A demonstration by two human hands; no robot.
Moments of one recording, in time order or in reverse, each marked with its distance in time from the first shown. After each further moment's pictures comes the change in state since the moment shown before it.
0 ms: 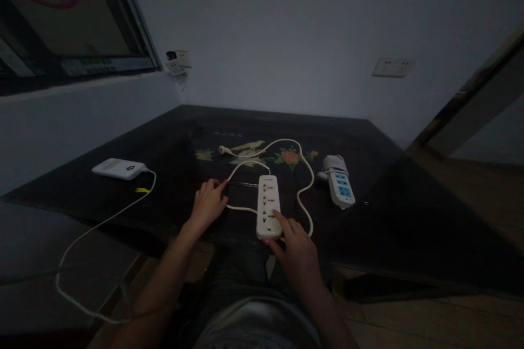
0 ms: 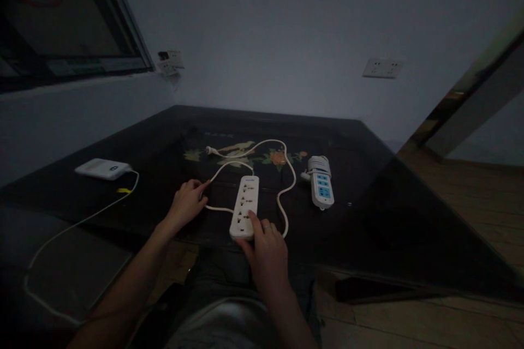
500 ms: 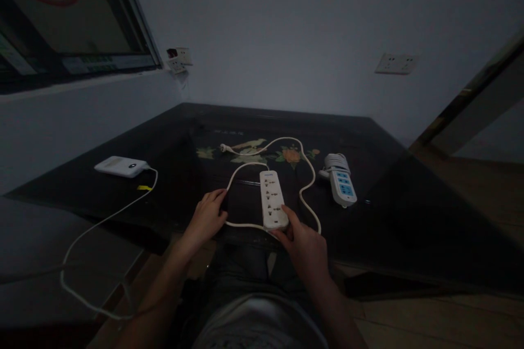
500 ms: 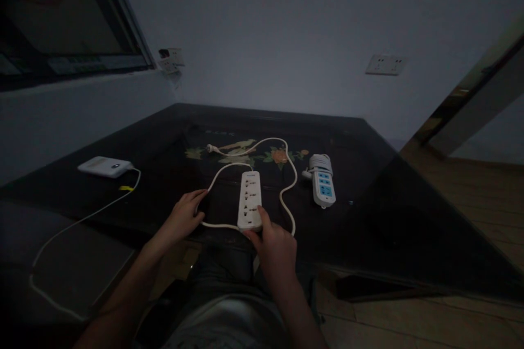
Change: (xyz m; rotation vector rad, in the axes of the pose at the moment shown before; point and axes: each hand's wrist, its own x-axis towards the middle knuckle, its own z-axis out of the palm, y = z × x) left_hand -0.038 -0.003 0.002 -0.216 -0.030 0.102; right_hand 0.008 0.001 -0.020 -0.104 -0.080 0.133
